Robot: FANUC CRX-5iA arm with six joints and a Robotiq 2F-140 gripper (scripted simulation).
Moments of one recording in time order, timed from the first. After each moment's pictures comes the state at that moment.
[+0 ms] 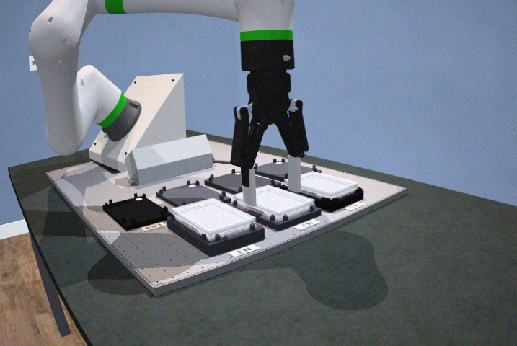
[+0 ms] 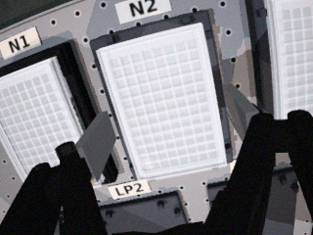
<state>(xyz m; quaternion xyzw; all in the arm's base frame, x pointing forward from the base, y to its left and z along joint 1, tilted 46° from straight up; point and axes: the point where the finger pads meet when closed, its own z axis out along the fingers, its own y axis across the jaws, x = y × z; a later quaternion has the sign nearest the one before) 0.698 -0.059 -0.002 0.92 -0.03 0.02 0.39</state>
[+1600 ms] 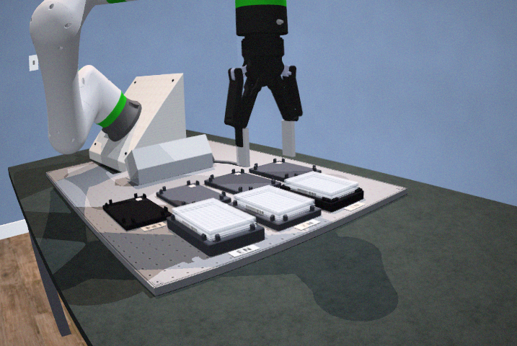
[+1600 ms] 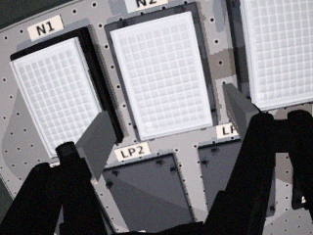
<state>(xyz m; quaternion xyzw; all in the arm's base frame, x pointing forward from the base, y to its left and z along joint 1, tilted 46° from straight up) 0.683 -0.011 0.042 0.92 -0.02 0.02 0.40</state>
